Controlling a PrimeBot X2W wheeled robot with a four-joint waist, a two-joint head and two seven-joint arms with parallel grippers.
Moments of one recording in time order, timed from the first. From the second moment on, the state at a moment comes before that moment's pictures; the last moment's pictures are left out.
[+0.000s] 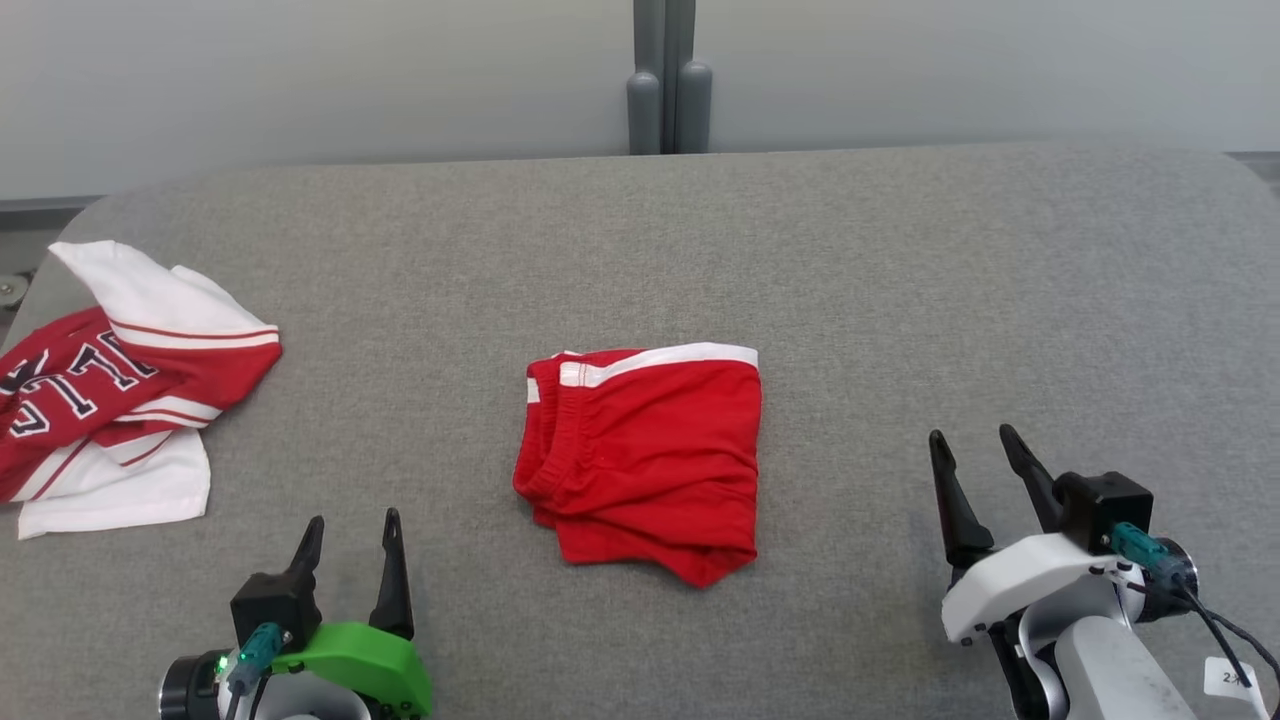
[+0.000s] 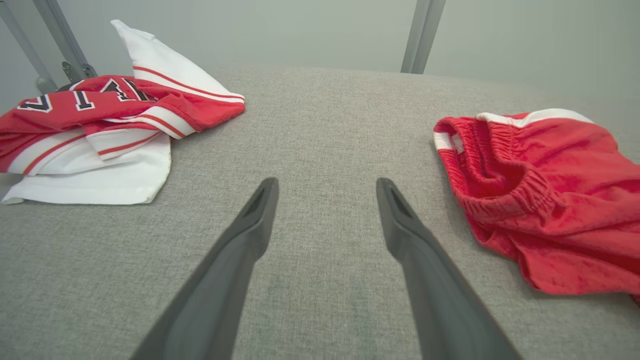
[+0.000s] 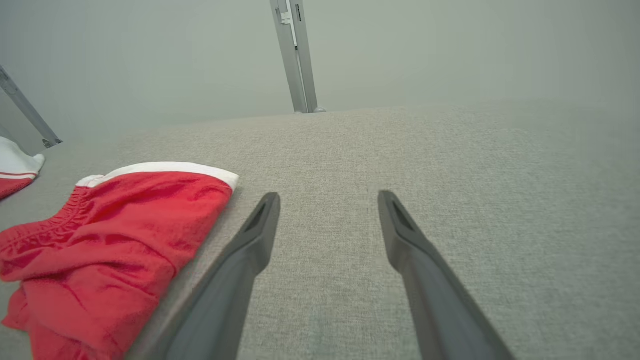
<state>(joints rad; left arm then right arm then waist) -0.15 0.05 -0.06 0.52 -0.18 -0.02 -0.26 -0.22 -0.07 0.04 0.48 0.20 0.13 -0.26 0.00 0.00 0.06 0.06</state>
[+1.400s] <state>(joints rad) -0.04 0.05 -0.06 0.46 -0.14 -0.03 -0.26 -0.10 -0.05 0.06 0.40 0.18 0.13 -0.26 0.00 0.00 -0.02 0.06</state>
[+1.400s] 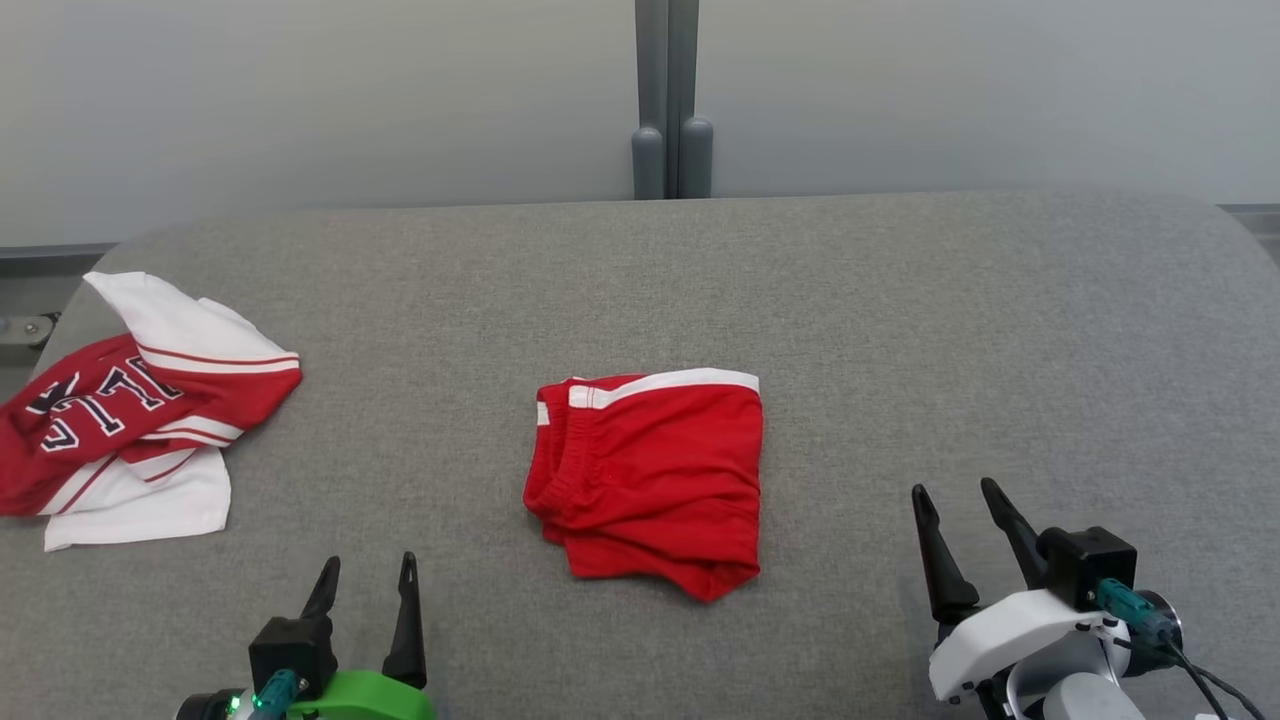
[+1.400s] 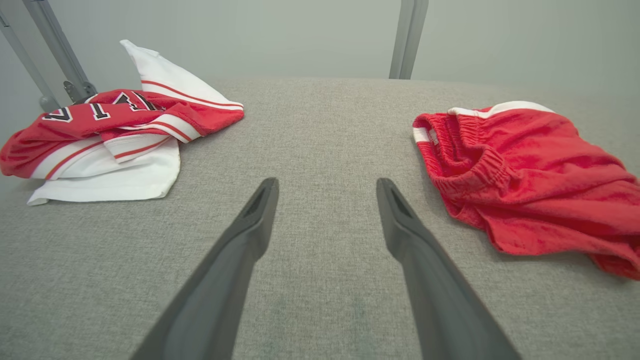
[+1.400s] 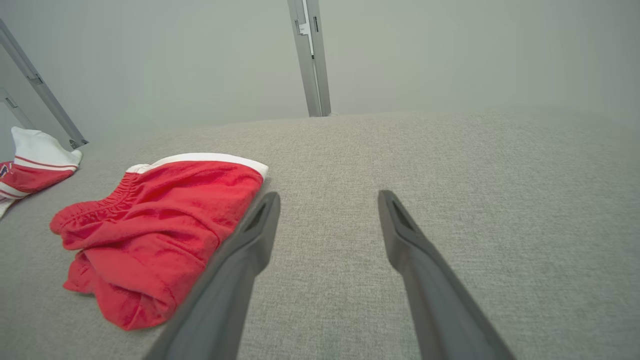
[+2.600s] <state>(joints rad) -0.13 0.05 -0.22 0.41 -0.19 -0.02 -0.26 -0.38 -0.05 0.21 0.74 0.39 0.13 -0.27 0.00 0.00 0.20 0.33</state>
